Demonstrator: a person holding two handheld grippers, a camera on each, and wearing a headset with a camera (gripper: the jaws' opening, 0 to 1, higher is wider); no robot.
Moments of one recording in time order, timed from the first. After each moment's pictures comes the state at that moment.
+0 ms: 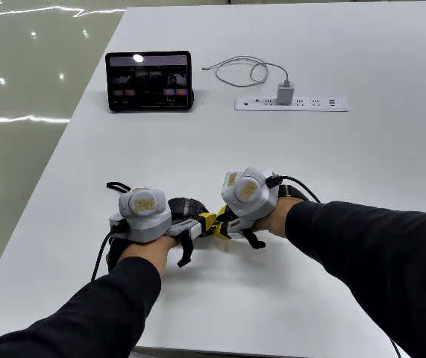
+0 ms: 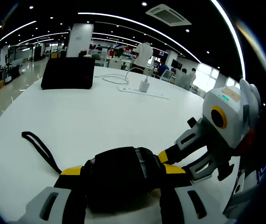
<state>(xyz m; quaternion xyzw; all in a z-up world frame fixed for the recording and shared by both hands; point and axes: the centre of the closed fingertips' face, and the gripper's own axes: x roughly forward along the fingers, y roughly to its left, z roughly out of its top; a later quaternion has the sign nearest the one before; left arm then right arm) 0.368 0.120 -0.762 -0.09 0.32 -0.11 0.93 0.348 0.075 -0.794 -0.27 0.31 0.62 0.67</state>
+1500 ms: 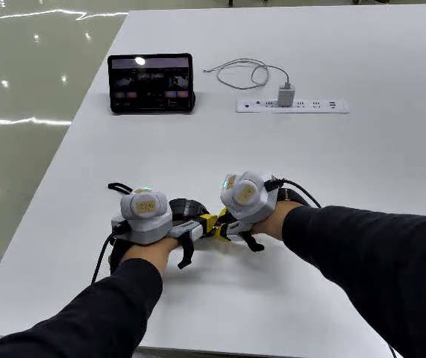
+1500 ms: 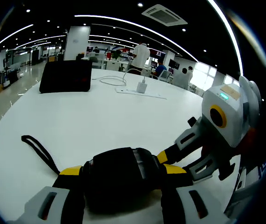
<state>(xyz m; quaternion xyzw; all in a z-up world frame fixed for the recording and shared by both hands) 0.369 0.119 -0.760 -0.08 0.31 -0.12 0.94 0.347 0.076 -0.794 -0.28 0.31 0.61 0.67</state>
